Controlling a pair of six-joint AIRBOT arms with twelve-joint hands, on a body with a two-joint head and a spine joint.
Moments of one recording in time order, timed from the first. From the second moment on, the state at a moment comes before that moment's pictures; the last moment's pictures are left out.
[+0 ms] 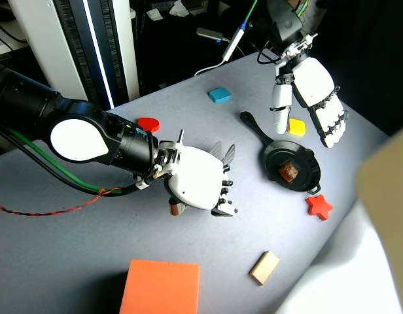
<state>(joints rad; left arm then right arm) 0.53 -0.78 0.78 -1.42 -0.83 2.01 -0.32 -1.30 1.22 -0.59 0.00 -0.34</state>
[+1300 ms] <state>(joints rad) 0.38 -0.86 0.73 -1.58 -0.85 2.18 -0.29 -1.06 1.01 -0.58 -0.03 -0.42</state>
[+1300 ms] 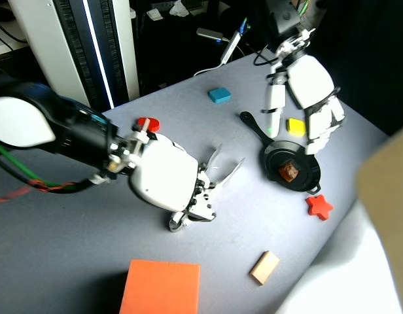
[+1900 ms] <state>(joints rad) 0.36 -0.87 0.68 -1.51 -0.85 2.17 -0.24 -0.89 0.89 -0.58 0.01 -0.33</state>
